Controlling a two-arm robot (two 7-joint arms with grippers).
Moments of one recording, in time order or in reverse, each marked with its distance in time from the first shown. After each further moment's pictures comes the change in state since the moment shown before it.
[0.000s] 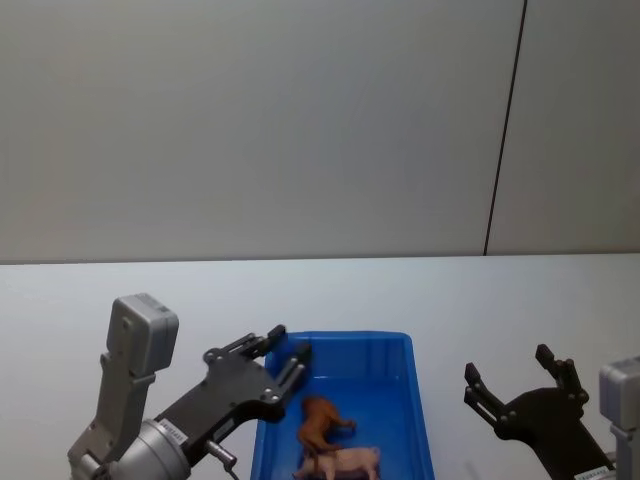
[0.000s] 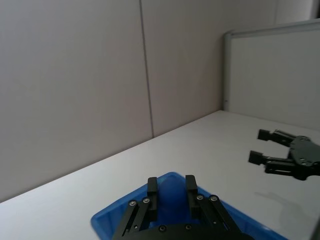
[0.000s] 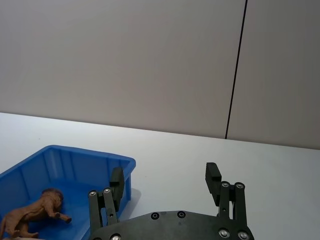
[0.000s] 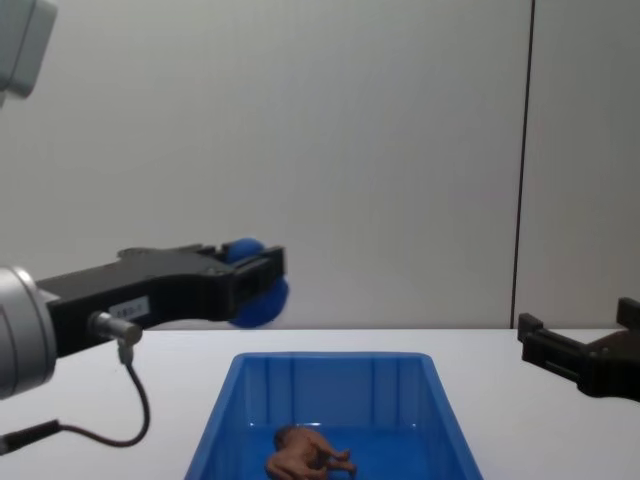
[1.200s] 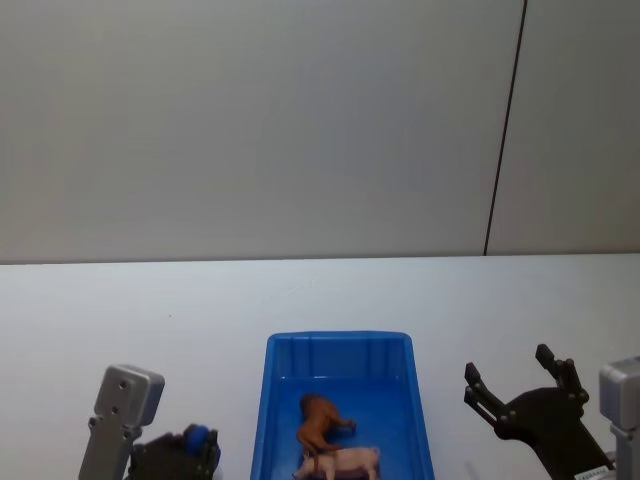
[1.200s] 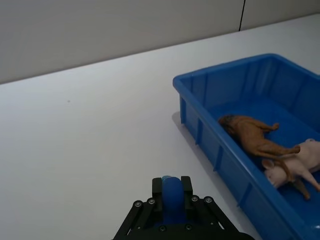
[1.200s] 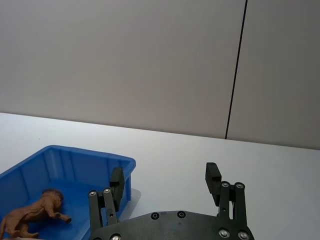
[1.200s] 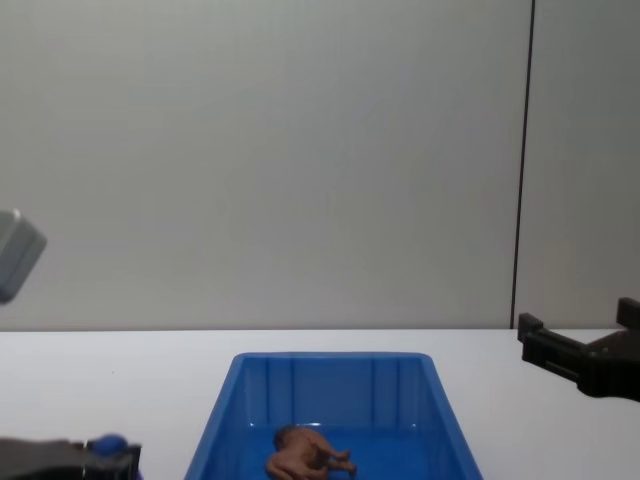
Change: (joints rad) left arm 0.095 0.040 0.017 0.028 0.002 0.244 0.364; right arm 0.000 0.000 0.000 0.000 0.000 0.000 0.000
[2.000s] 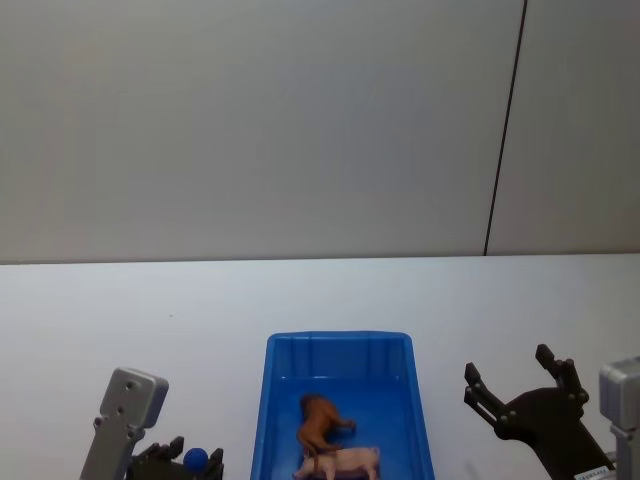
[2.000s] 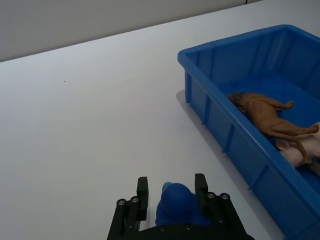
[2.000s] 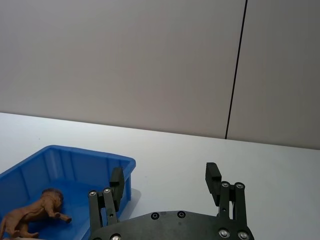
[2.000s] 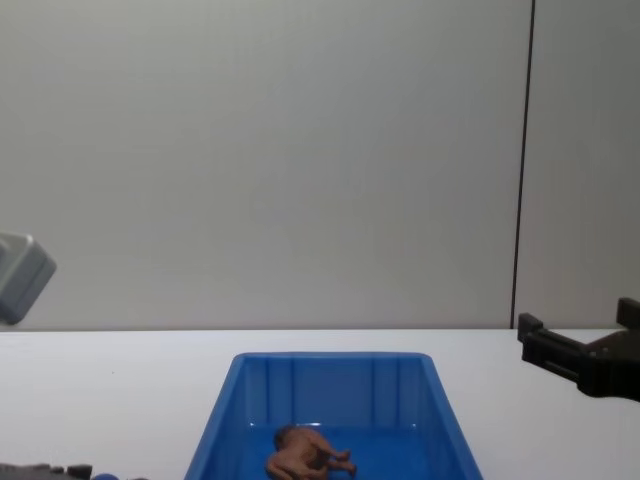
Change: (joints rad) left arm -0.027 0.007 0.004 0.029 -0.004 0.078 -0.016; right arm 0.000 0.000 0.000 0.000 0.000 0.000 0.000
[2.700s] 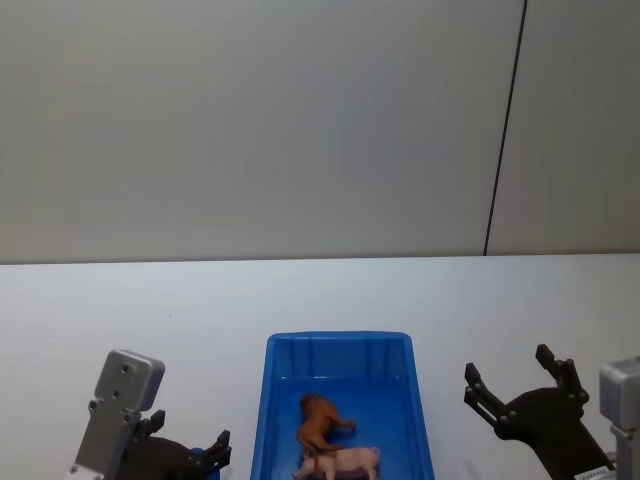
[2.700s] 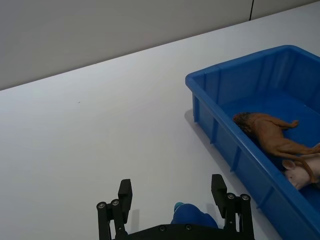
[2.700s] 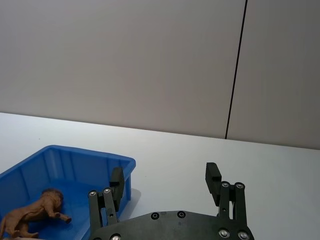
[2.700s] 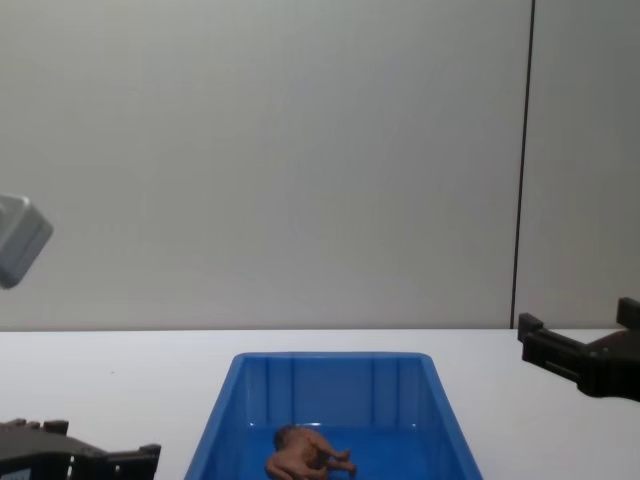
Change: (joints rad) left arm -0.015 0.012 -0.001 -0.023 0.019 -0.018 0.023; right arm 0.000 0.000 0.000 0.000 0.000 0.000 0.000
